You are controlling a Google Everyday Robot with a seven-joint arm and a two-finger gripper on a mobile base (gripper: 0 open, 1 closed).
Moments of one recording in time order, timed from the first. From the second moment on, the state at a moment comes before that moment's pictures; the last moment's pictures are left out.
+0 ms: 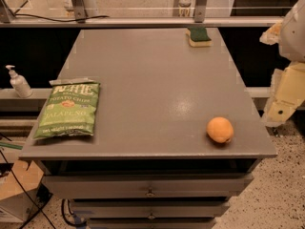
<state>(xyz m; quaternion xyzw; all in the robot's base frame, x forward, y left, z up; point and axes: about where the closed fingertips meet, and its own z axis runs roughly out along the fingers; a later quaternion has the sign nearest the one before) 0.438 -0.216 0.978 -0.60 0.78 -0.04 0.16</state>
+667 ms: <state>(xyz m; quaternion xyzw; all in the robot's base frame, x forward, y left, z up) 0.444 -0.210 0.981 -0.62 0.76 -0.02 0.19</state>
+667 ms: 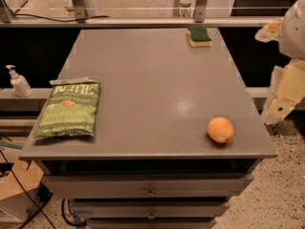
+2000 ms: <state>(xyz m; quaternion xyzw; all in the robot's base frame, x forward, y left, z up) 0.441 -0.172 0.895 -0.63 0.74 0.09 0.22</state>
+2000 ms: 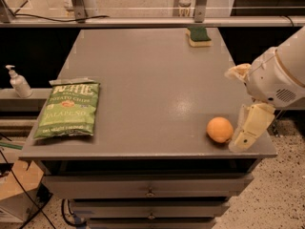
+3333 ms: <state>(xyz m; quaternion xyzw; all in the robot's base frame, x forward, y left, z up) 0.453 -0.170 0.832 -0.59 0.77 0.14 0.21</state>
